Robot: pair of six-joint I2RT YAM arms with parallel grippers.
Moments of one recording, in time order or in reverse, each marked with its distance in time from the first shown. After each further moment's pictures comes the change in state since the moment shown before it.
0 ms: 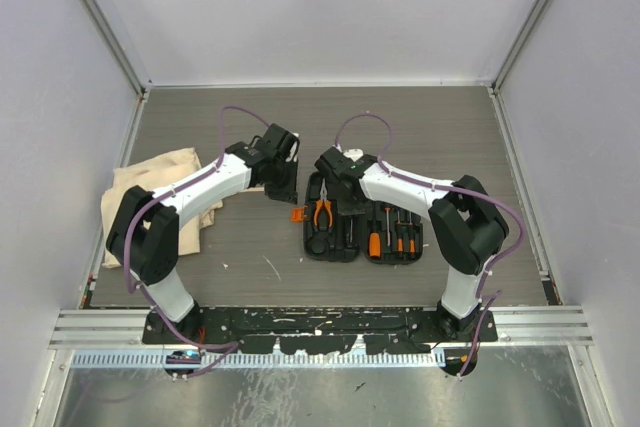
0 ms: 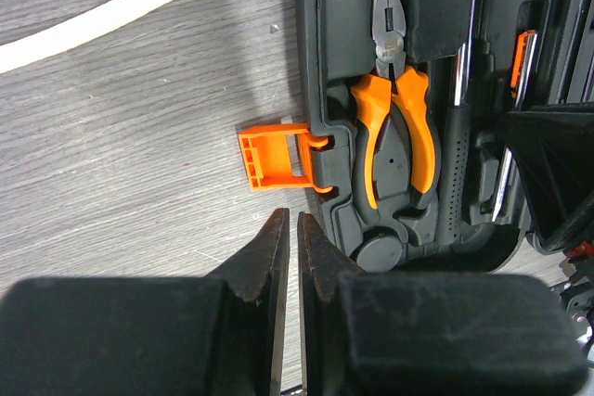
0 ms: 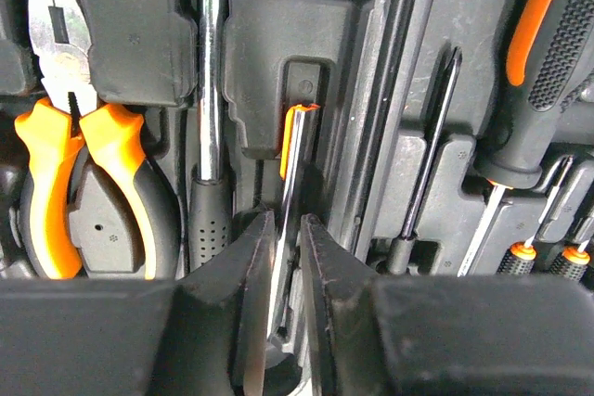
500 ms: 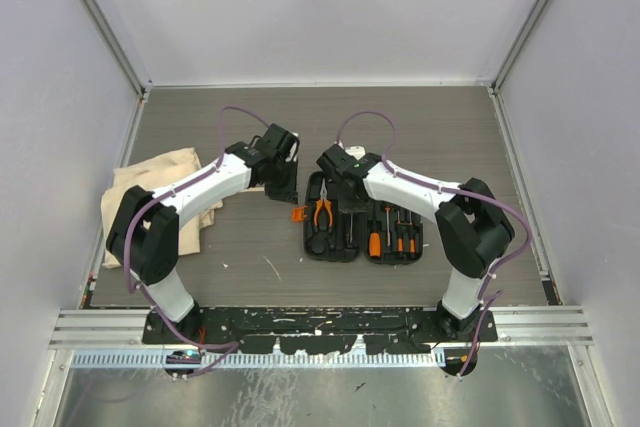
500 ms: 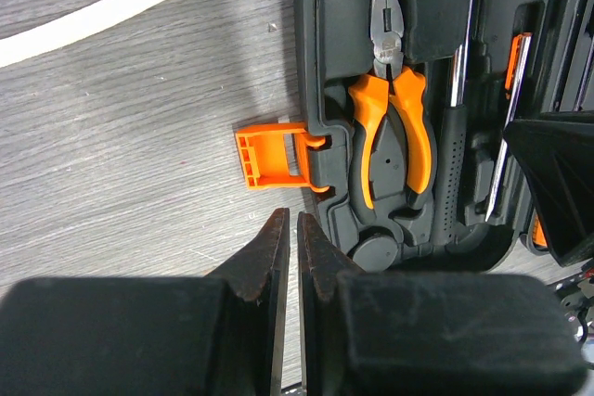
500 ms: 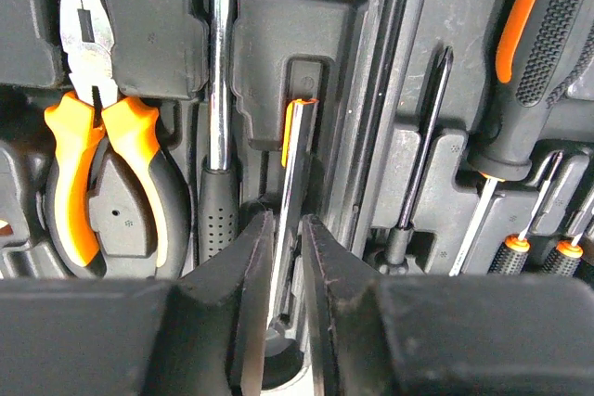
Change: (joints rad) left arm 0.001 0.000 0.000 0.000 0.004 -0.014; right arm 0.000 -0.035 0.000 -0.001 -0.013 0.000
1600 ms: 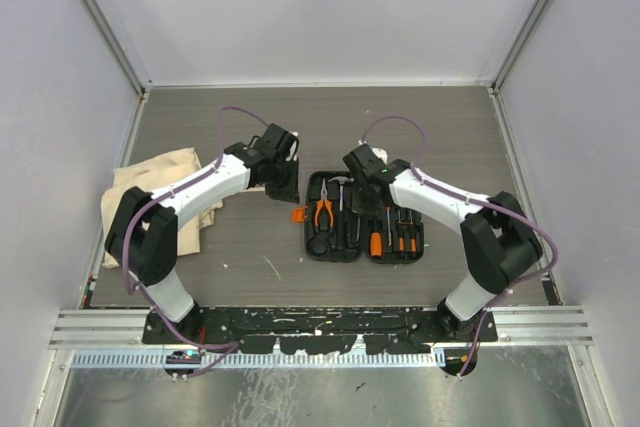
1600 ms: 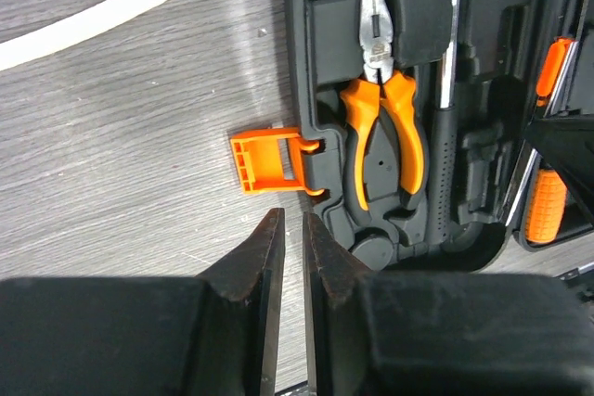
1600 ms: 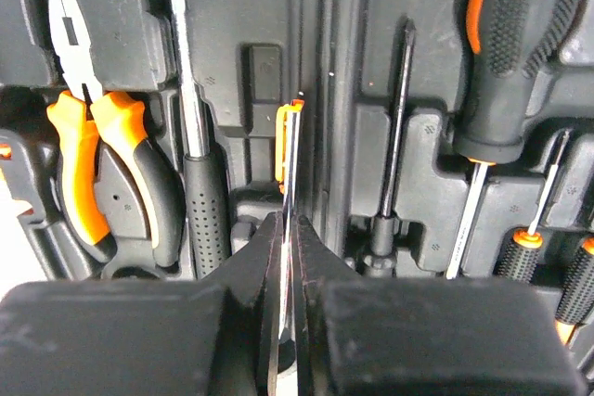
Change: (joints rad) left arm 0.000 -0.003 -0.002 0.008 0.005 -0.004; right arm -0.099 -0.131 -0.155 0.116 -0.122 0.025
